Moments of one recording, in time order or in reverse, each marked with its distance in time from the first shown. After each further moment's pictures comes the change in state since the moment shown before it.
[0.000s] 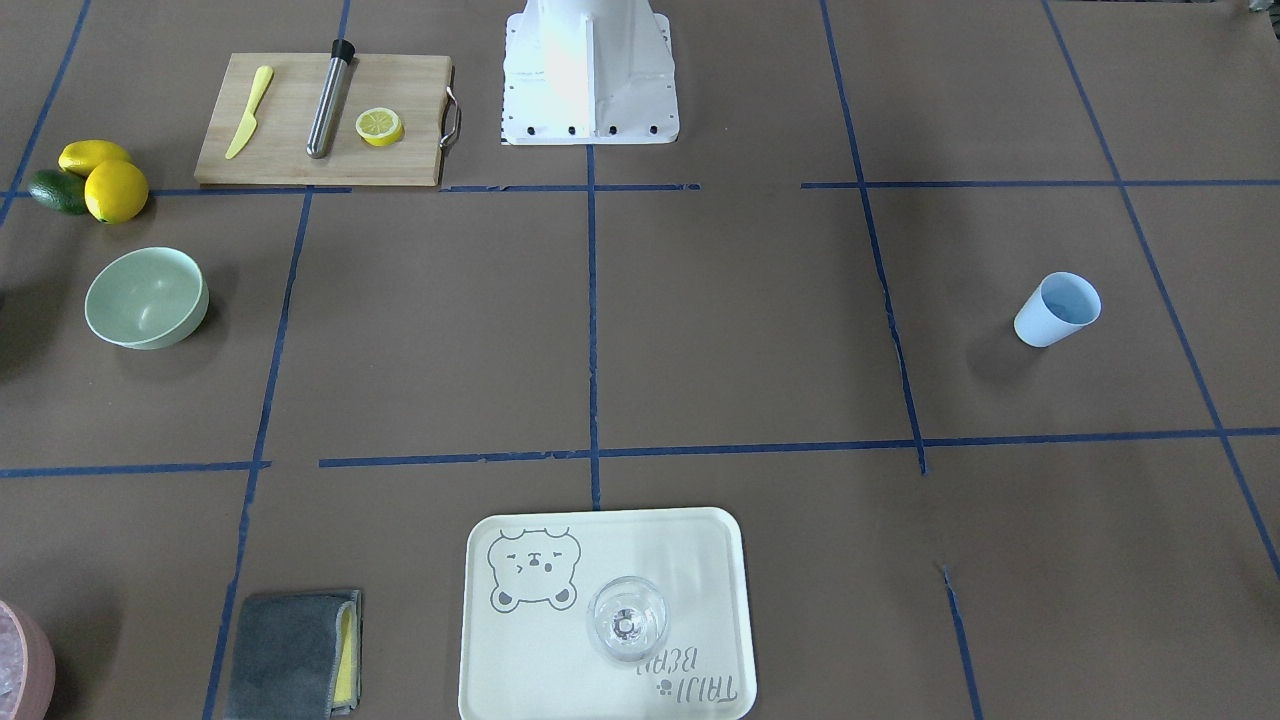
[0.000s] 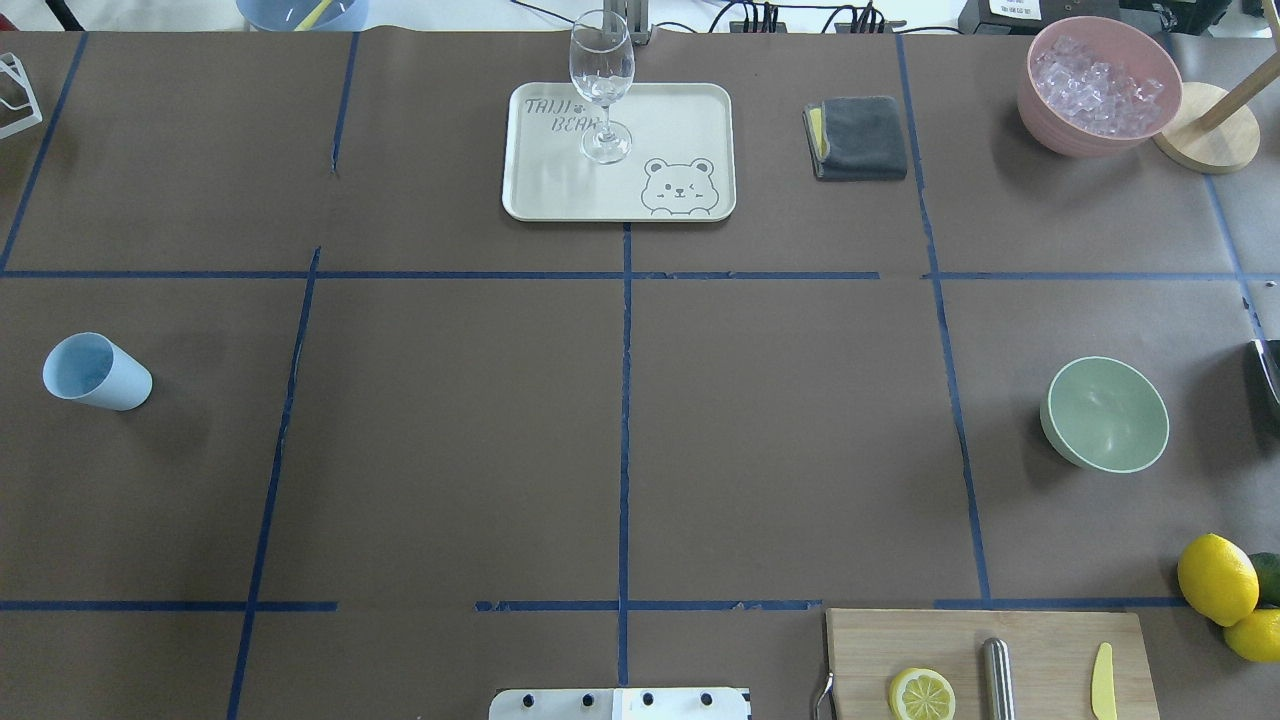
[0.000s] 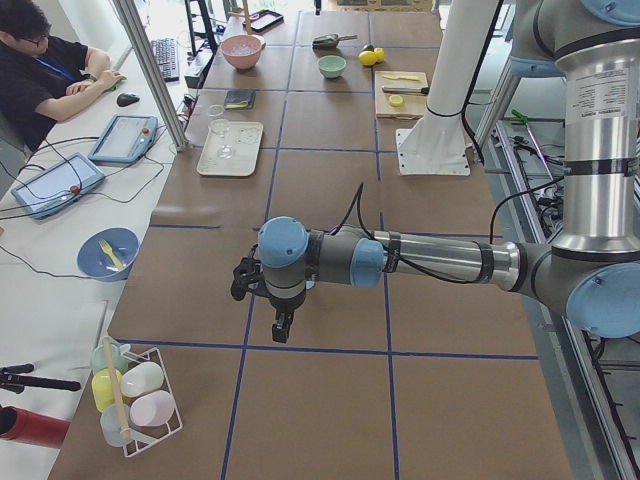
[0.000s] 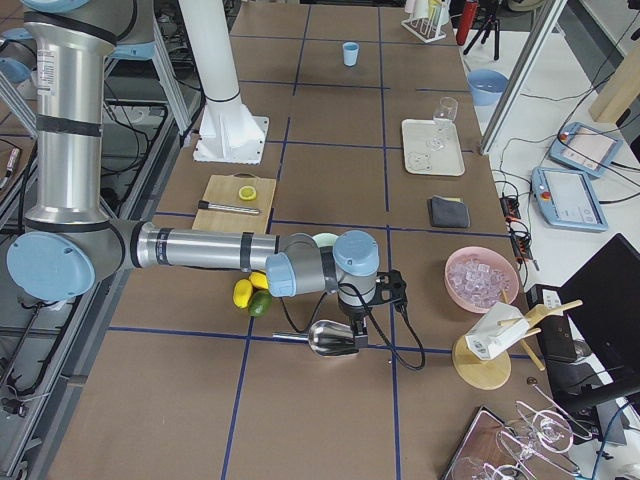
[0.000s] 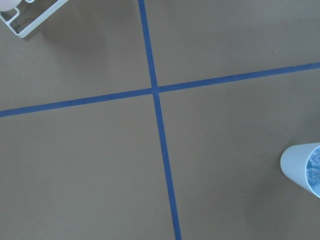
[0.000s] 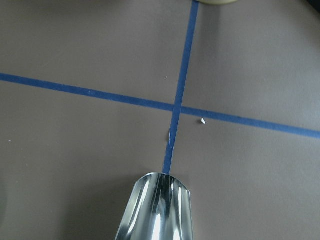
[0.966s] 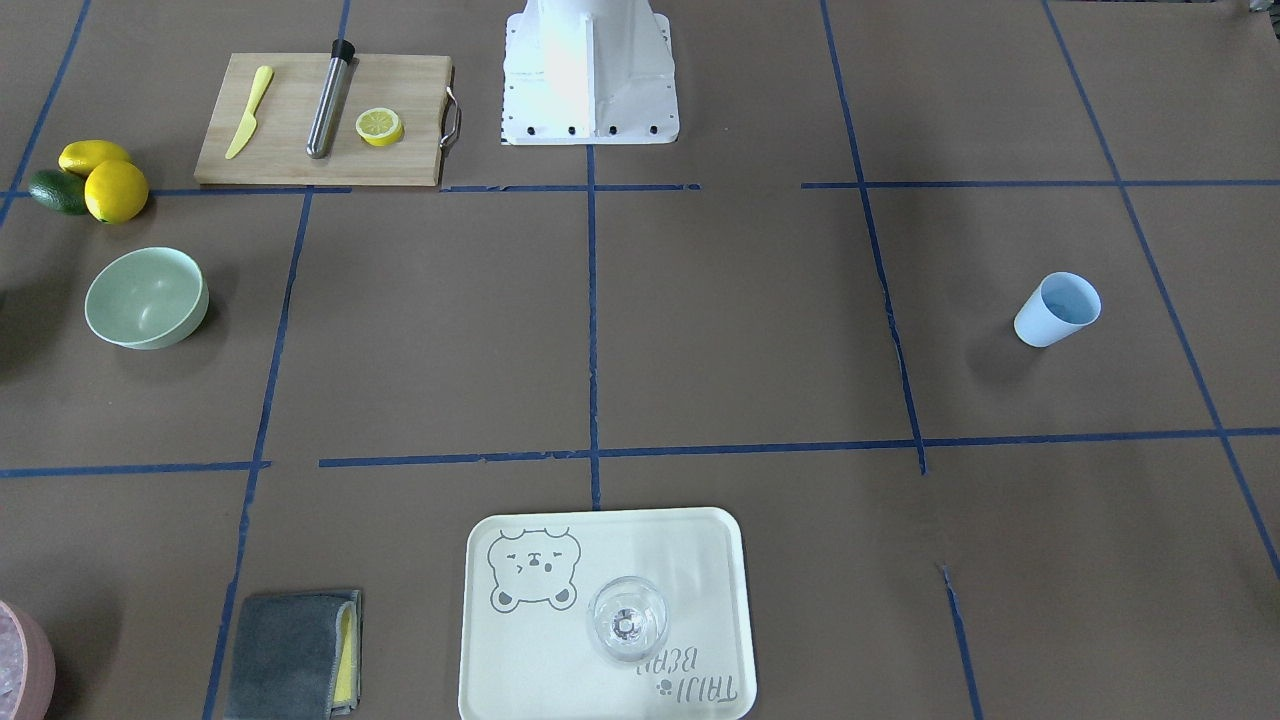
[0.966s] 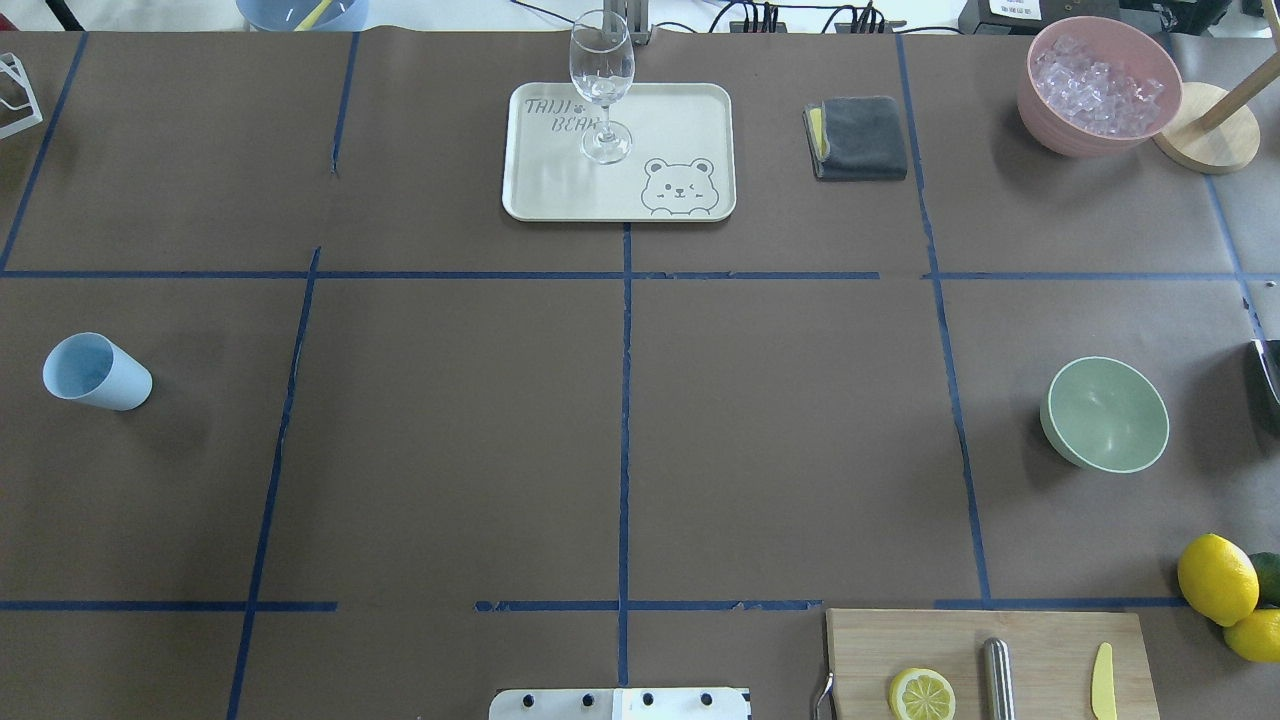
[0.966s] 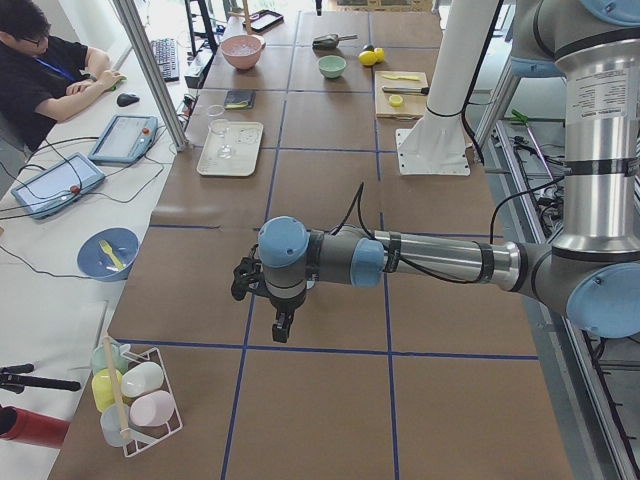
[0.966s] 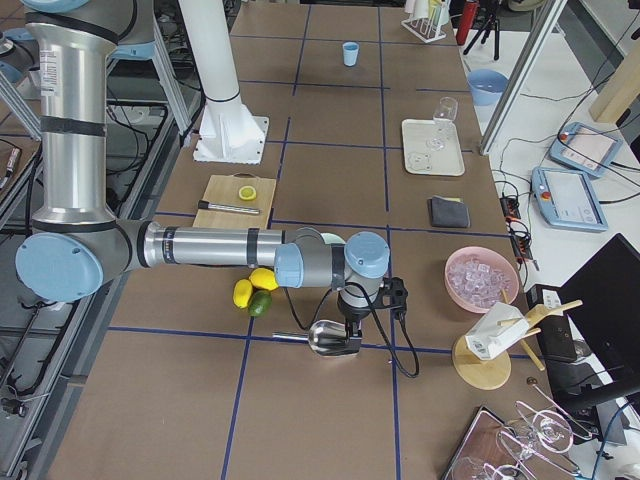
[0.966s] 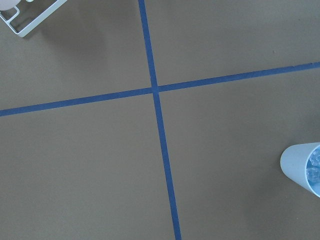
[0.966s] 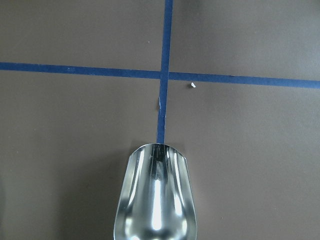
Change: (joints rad) left arm 0.000 0.001 -0.003 0.000 0.000 0.000; right arm -0.001 0.035 0.007 -0.247 0.004 -0.001
